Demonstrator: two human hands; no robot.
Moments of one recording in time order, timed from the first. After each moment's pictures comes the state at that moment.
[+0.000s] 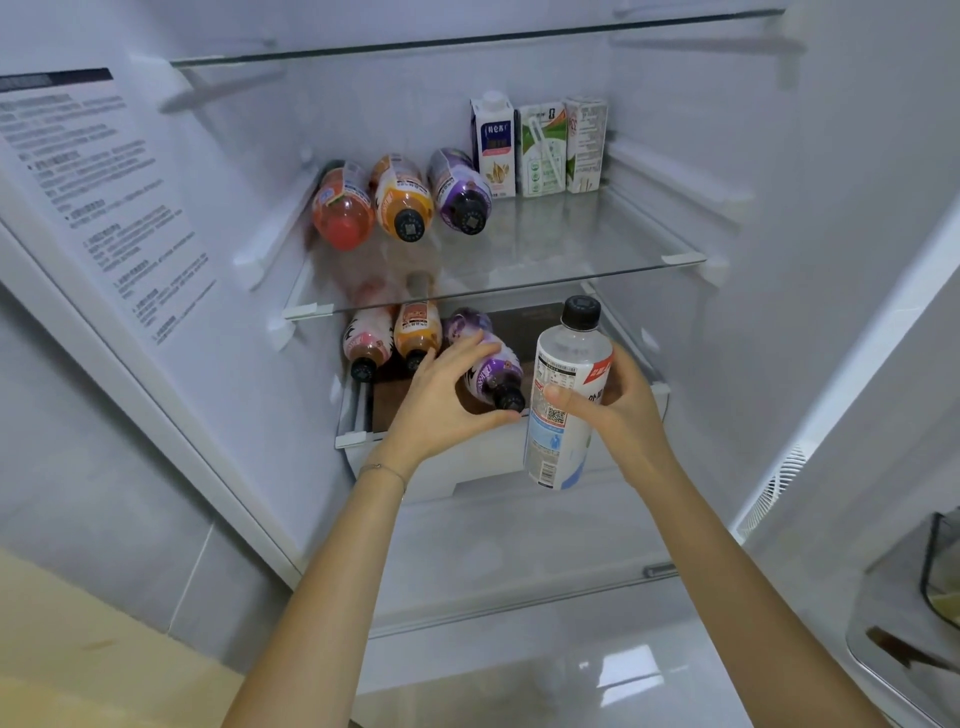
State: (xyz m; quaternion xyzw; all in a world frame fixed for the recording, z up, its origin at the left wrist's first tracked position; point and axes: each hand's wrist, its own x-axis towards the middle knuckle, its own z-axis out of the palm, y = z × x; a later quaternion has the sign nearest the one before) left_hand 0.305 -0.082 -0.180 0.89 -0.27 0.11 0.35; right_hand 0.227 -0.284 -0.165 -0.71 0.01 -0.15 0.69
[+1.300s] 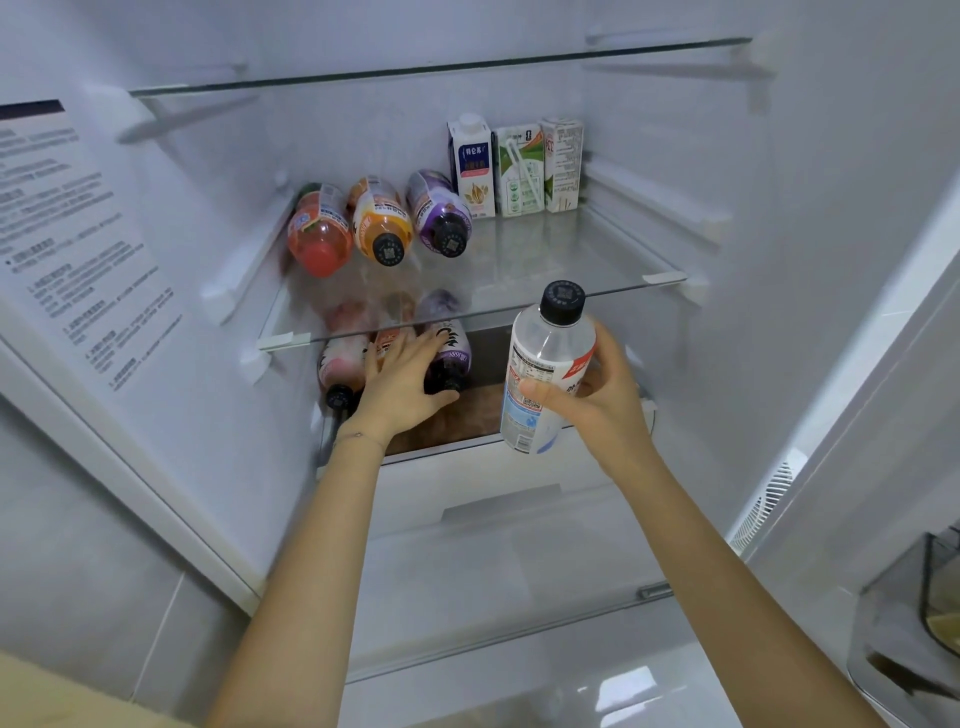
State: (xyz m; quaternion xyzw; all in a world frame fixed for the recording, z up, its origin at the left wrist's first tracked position) left_hand 0.371 -0.065 -0.172 0.96 -0.21 0.08 0.15; right_hand 0.244 -0.277 -0.144 -0.69 -0.09 -0.21 0.68
